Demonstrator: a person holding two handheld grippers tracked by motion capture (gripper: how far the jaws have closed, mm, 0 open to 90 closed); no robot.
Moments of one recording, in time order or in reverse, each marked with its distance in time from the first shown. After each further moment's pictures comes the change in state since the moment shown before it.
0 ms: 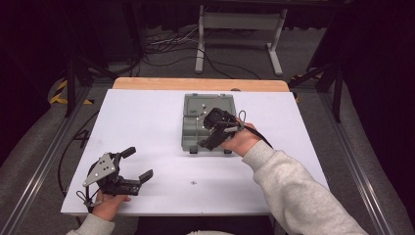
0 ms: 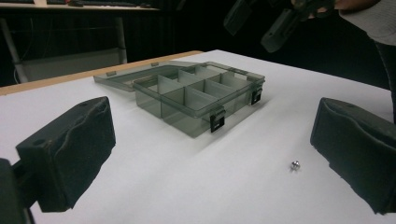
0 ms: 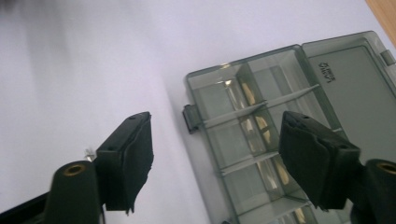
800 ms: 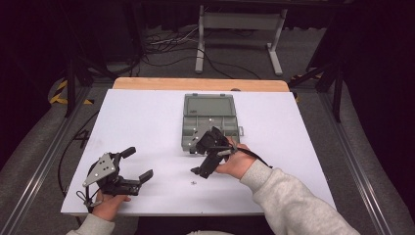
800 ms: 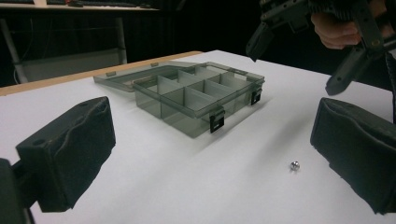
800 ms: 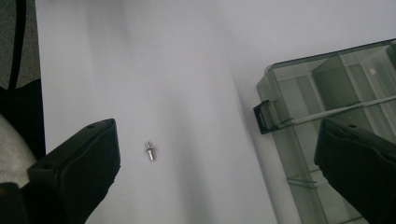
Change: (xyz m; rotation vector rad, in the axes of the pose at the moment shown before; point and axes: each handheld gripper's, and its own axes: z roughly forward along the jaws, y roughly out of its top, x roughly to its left) left arm 0.000 0.000 0.000 -0.002 0.001 -0.002; right arm 0.053 -0.013 0.024 0.011 0.078 -0.052
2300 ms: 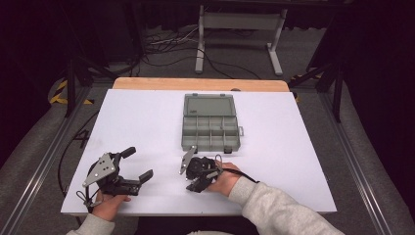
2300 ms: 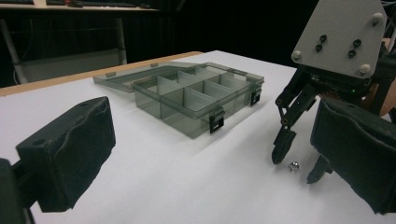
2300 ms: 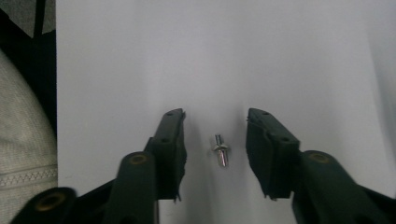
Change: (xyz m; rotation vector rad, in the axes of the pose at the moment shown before) left arm 0.000 0.000 0.000 0.000 -0.001 0.000; right arm 0.035 -0.017 0.066 0.130 0.134 -0.084
